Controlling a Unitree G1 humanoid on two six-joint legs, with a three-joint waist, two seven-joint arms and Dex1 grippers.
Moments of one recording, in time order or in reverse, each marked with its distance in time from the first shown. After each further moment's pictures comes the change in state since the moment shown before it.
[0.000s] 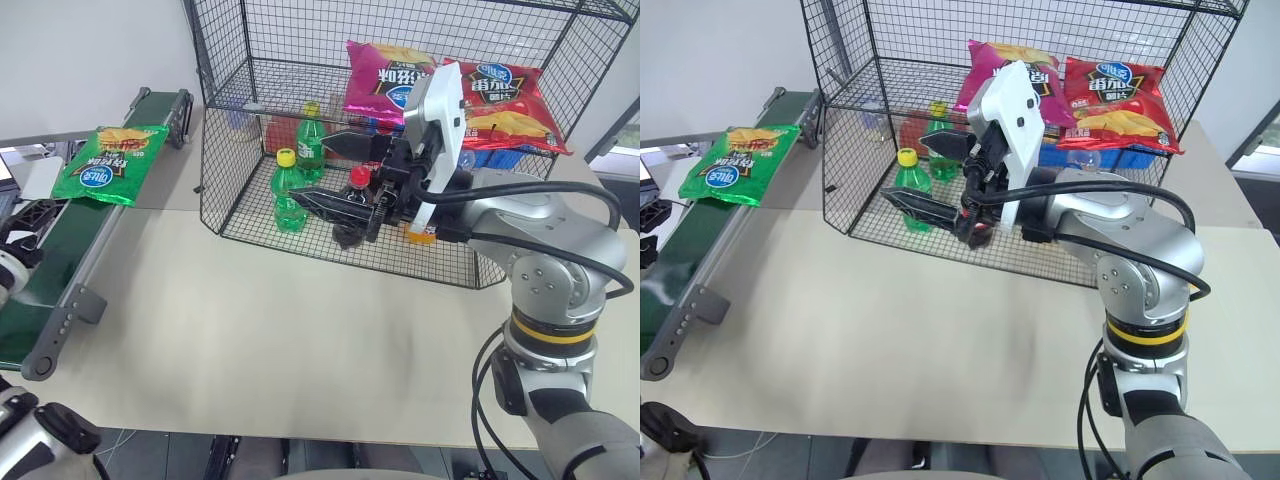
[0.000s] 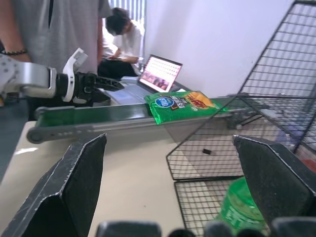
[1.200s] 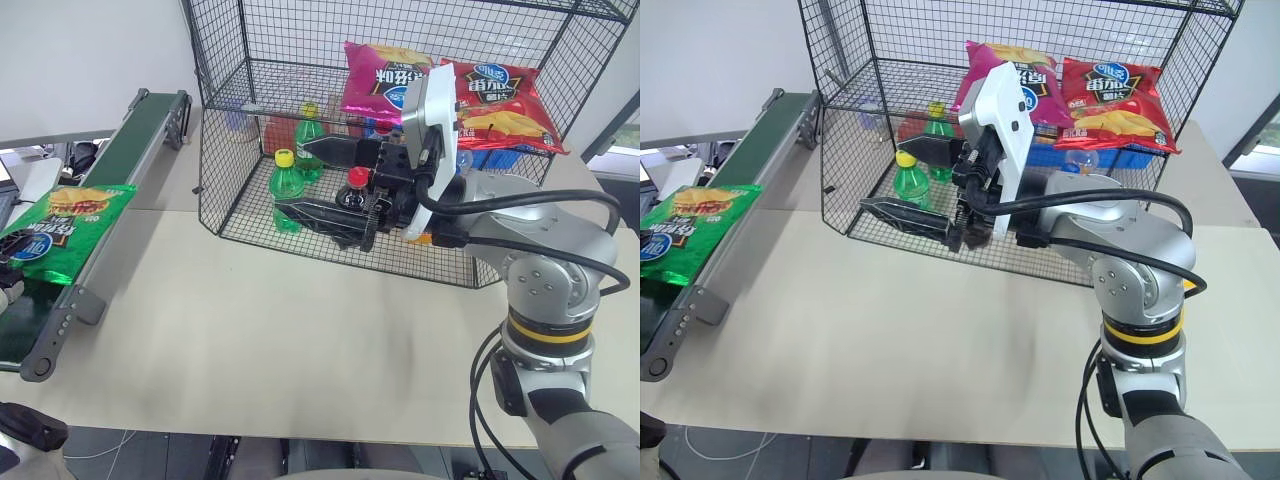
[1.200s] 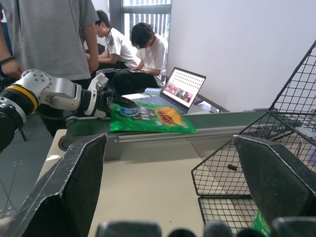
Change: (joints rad) left arm -0.004 0.083 0.101 0.259 -0.044 0.028 -0.044; right arm 0.000 -0.002 0.012 0.001 0.074 -0.055 0.008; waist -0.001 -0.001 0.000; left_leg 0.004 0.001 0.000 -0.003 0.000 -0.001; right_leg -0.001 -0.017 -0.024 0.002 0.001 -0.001
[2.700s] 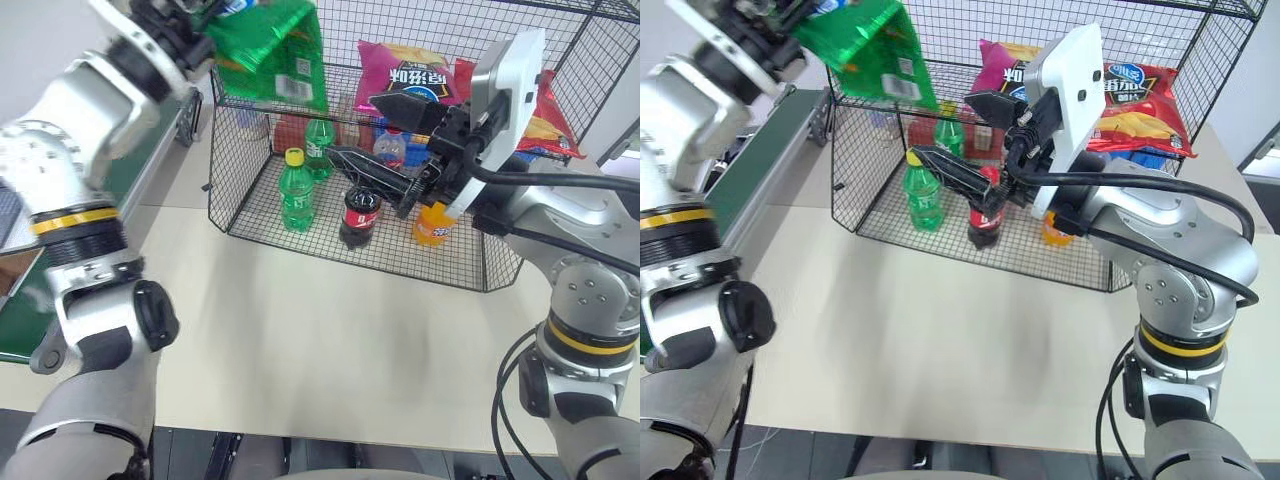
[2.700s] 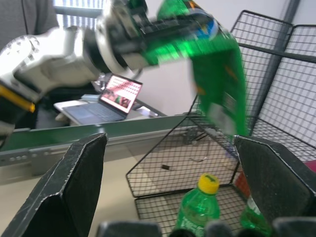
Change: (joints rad) left arm -0.699 -0.479 -0.747 -0.235 -0.316 -0.328 -0.084; right arm 0.032 -0.117 -0.111 -0.095 0.035 0.004 -0.257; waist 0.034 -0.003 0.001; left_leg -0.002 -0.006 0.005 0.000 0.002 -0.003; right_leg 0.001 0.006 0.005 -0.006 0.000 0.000
